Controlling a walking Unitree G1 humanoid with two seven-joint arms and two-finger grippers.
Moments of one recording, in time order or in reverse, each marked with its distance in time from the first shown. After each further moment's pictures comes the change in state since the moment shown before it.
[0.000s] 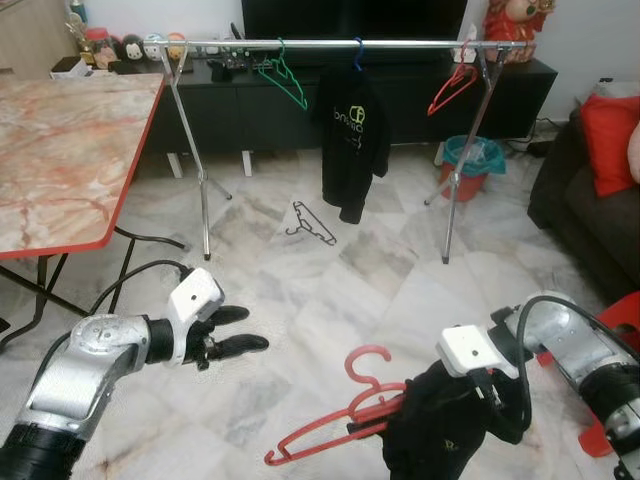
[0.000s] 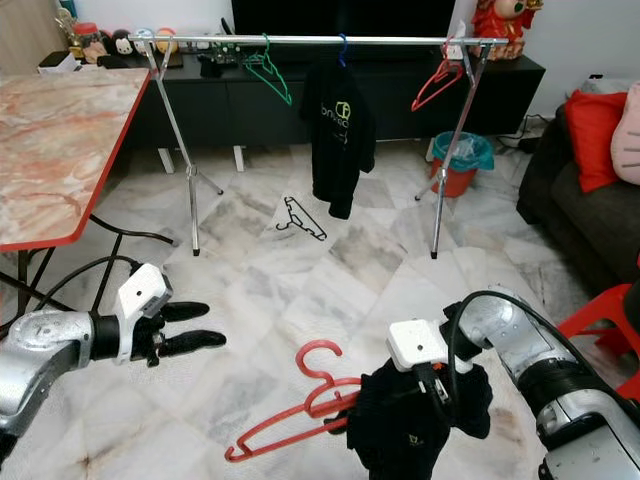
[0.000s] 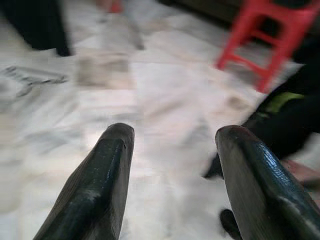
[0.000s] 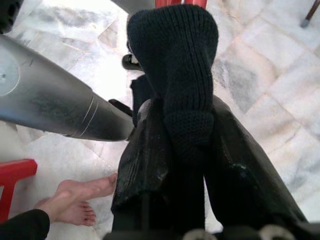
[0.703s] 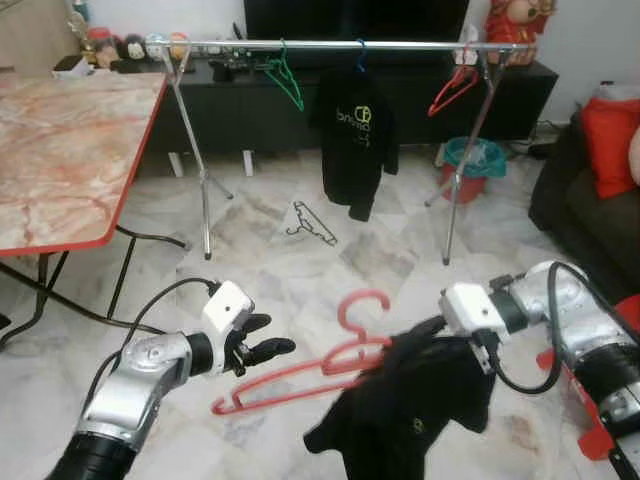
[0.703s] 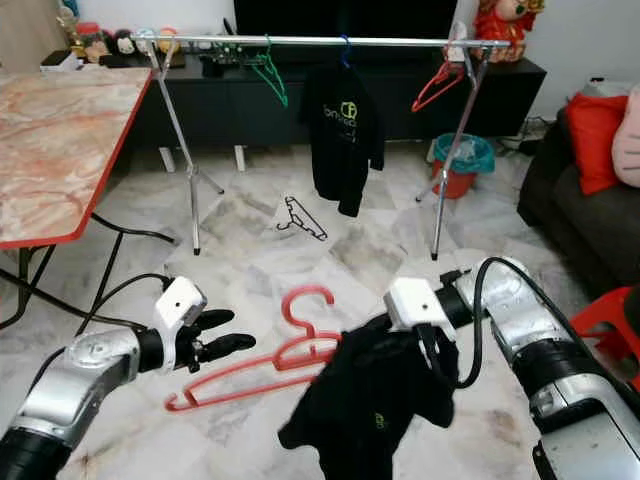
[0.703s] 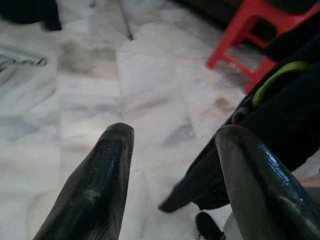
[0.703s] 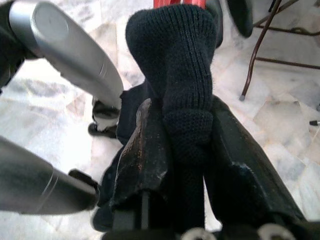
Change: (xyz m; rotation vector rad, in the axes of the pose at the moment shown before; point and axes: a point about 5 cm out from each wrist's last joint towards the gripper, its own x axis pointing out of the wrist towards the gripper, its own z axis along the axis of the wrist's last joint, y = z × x) left arm 0.033 -0.023 -0.026 -0.110 0.013 0.004; right arm -0.025 -0.024 0.042 -0.069 -0.317 -0.137
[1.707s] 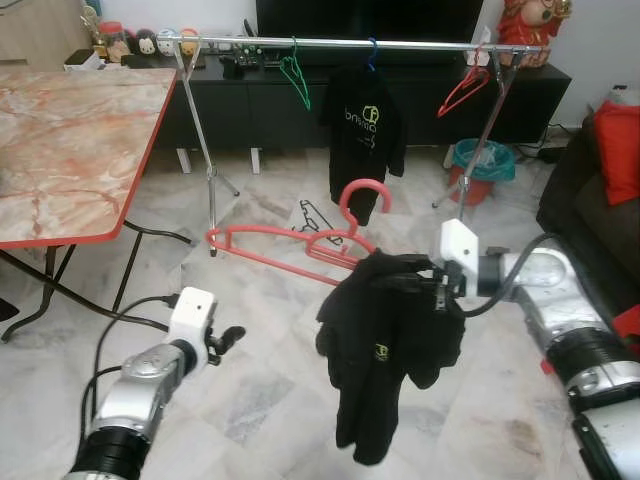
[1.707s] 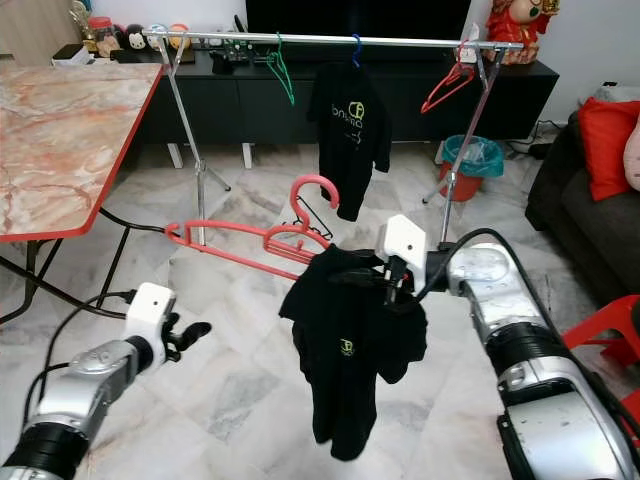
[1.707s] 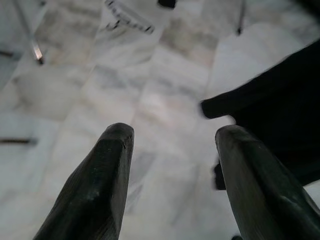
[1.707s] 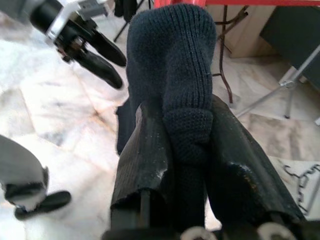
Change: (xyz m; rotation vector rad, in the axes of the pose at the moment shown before) left arm 0.006 0.027 -0.023 -0.174 0.037 0.431; right arm 0.009 -0.039 0.003 0.132 -0.148 -0.449
